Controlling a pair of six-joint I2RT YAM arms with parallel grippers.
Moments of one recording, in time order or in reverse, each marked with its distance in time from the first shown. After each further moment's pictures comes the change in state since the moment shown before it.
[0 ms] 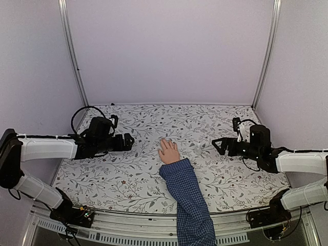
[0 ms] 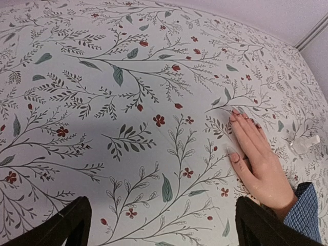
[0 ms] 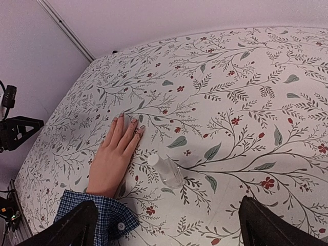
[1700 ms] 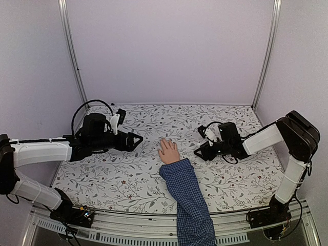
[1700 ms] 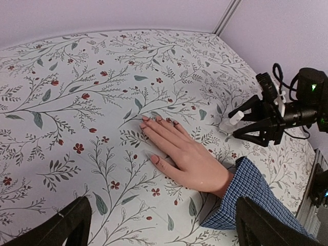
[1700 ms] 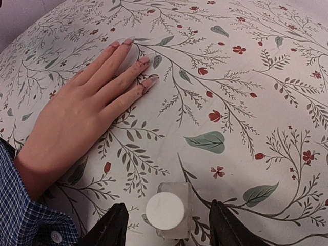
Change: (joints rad) left arm -0.019 -0.093 -0.026 0.130 0.309 0.161; right arm 0.068 0.596 0.331 0.016 -0.129 -0.479
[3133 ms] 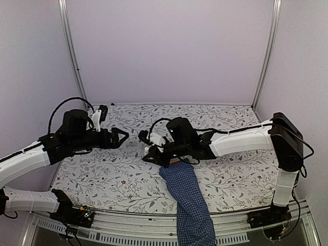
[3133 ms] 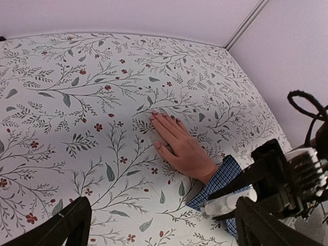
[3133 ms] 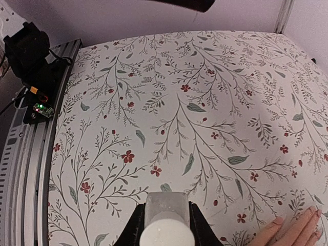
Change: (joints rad) left arm 0.002 -0.300 0.043 -0.357 -0.072 -0.122; right arm 0.468 0.104 0.504 -0.257 0.001 -0.106
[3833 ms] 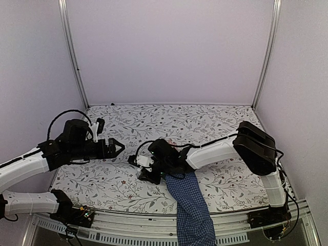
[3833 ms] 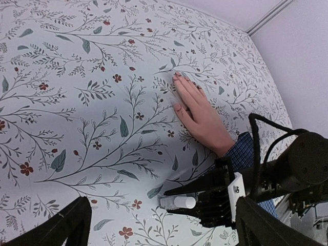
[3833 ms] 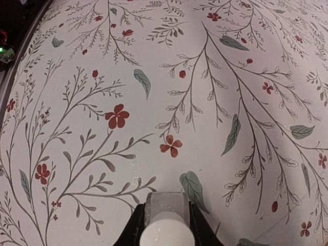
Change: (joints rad) left arm 0.011 -0.076 -0.090 -0.121 -0.004 -0.126; right arm 0.102 0.323 0.168 -0.081 0.080 -0.058
